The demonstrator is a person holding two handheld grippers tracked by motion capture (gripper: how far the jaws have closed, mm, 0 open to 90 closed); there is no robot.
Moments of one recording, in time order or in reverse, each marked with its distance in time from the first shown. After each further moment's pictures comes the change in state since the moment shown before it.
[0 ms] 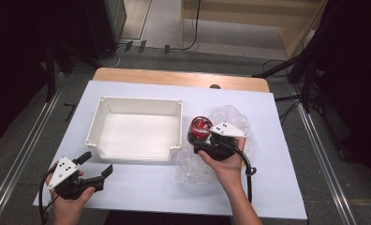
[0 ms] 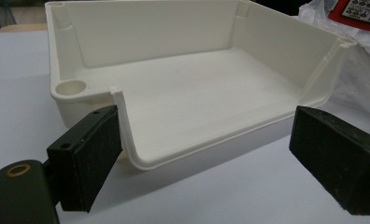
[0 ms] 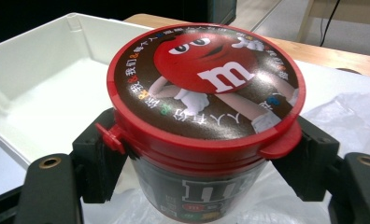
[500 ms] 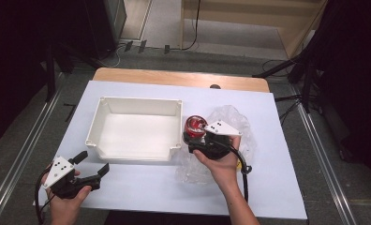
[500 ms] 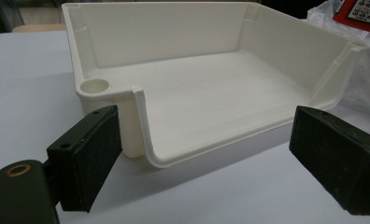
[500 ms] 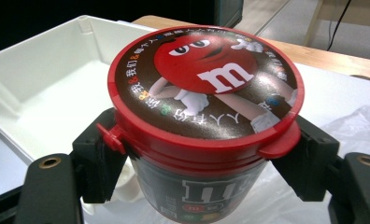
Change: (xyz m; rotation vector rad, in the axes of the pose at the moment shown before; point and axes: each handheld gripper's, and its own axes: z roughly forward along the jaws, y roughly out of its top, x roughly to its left) left arm 0.008 -0.001 -0.003 -0.007 0.017 -0.009; right arm 0.011 0.006 0.006 0.000 0.019 -0.013
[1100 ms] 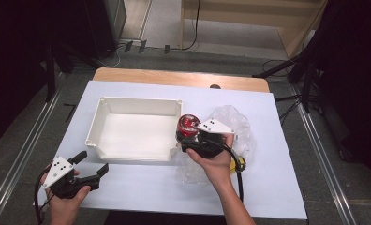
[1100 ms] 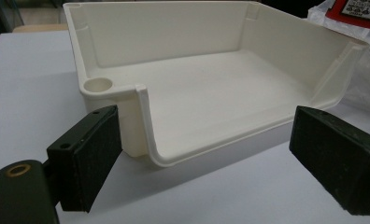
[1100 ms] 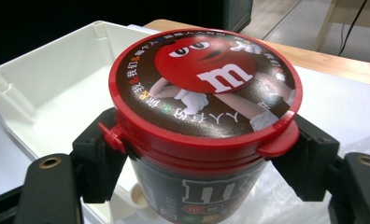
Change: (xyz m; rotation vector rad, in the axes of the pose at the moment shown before) left arm 0.003 -0.001 -0.001 -0.001 -0.003 0.000; right arm 0.014 0.007 0.009 -0.004 0.030 -0.005
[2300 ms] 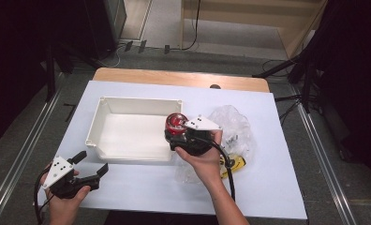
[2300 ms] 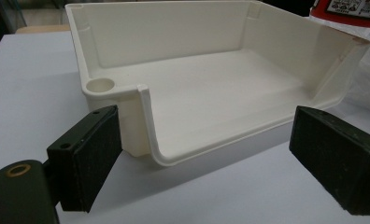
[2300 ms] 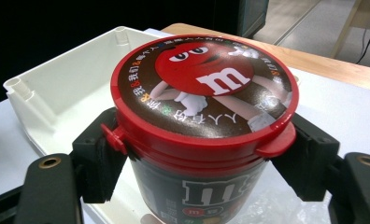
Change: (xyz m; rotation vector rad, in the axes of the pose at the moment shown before) left arm -0.001 0.000 0.000 0.003 0.008 0.009; right arm 0.021 0.010 0.018 0.000 0.046 -0.021
